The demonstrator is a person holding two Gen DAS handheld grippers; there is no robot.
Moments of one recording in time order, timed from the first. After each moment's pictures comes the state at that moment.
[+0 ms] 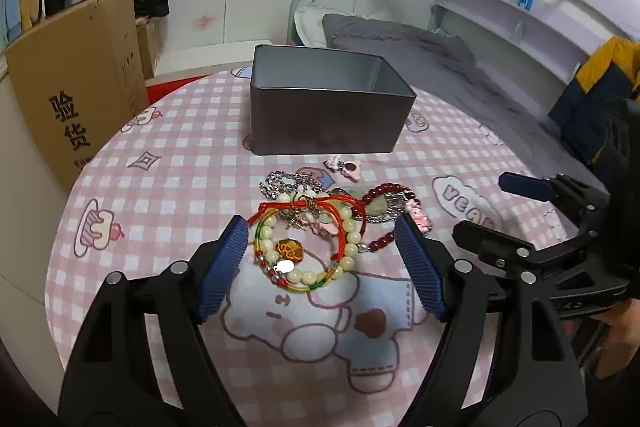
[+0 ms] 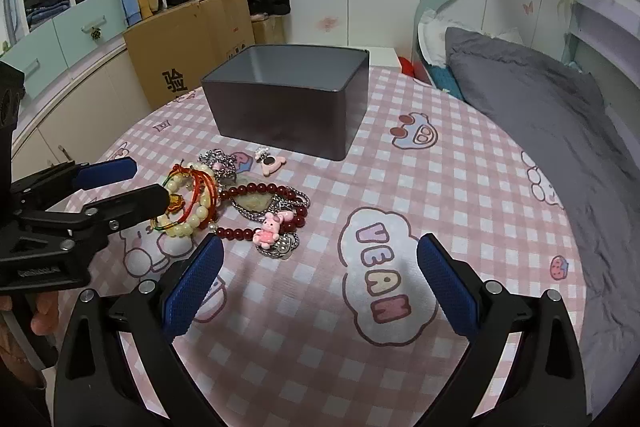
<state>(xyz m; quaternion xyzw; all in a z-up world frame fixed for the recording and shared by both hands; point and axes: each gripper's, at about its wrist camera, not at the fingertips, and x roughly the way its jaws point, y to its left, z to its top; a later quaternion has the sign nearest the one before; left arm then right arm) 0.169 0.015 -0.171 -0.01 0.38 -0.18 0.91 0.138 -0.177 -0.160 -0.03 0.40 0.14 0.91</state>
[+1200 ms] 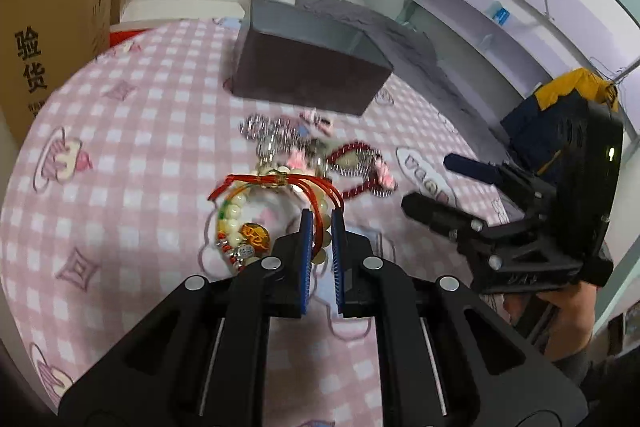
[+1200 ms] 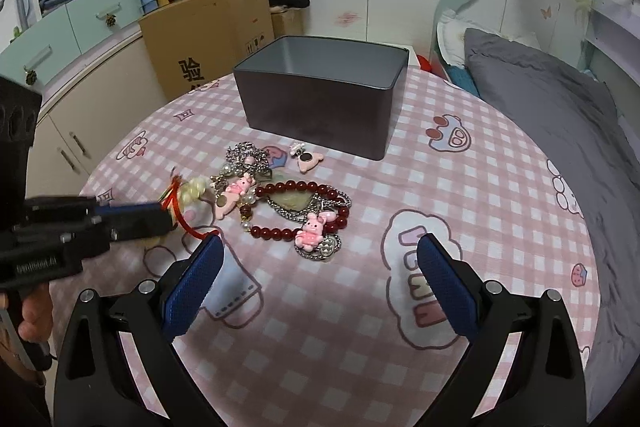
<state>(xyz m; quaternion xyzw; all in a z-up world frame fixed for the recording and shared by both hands) 0.156 0.044 -0.188 -0.10 0.43 -0.26 0.86 0.137 -0.149 -0.161 -0.05 0.40 0.16 0.90</state>
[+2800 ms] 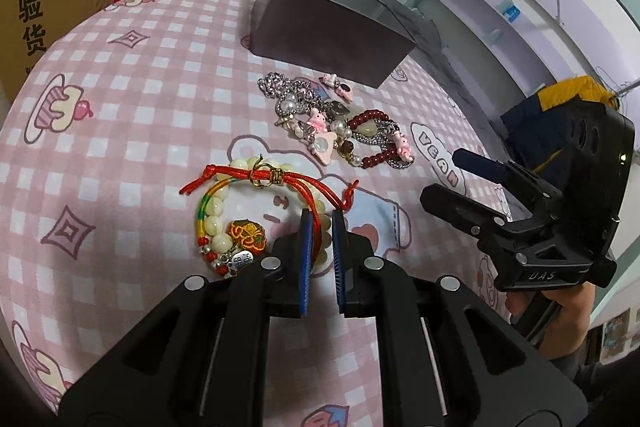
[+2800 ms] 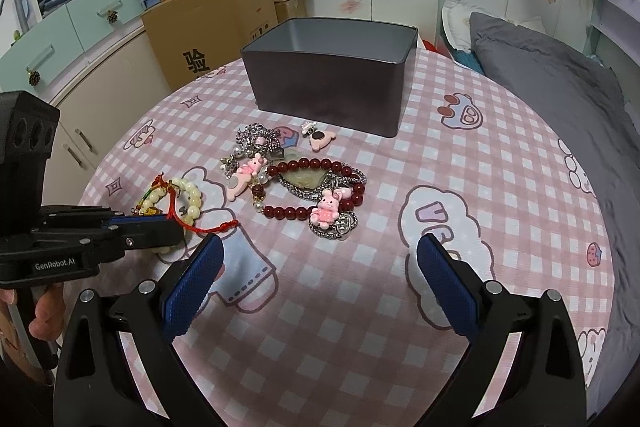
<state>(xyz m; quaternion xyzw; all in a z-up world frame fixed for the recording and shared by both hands) 0.159 0.062 -0.207 -0.13 0.47 -0.26 0.83 0.131 -0.146 -0.169 -0.03 0.42 0.17 0.89</state>
